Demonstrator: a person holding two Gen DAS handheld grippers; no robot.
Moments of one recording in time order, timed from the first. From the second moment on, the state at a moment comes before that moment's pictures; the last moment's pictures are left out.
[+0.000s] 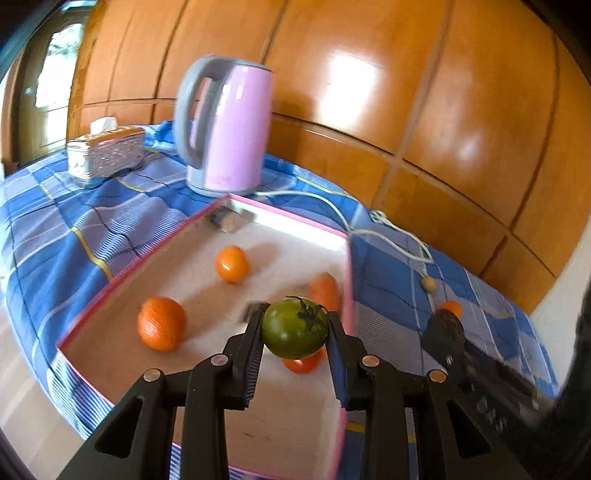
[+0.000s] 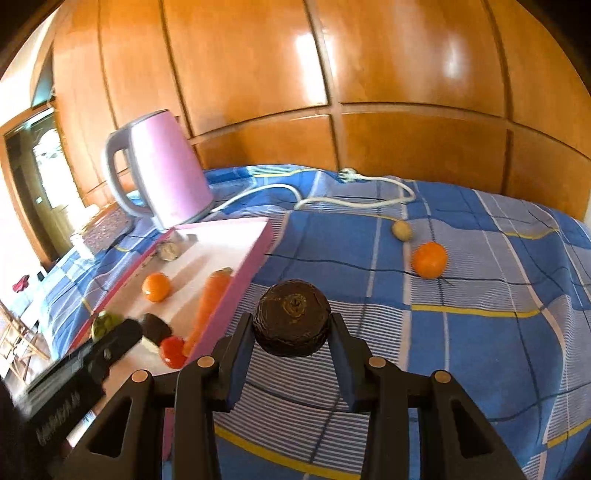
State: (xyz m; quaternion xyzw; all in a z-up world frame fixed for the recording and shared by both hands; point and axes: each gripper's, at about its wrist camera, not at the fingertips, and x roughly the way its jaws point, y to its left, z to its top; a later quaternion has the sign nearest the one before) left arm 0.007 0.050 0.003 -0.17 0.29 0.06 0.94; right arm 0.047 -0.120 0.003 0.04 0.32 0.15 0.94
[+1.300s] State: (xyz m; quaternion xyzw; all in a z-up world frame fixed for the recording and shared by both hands) left arm 0.030 0.105 -0.013 -0.24 0.28 0.18 0.91; right arm 0.092 -0.046 0.000 0.06 0.33 0.30 0.89
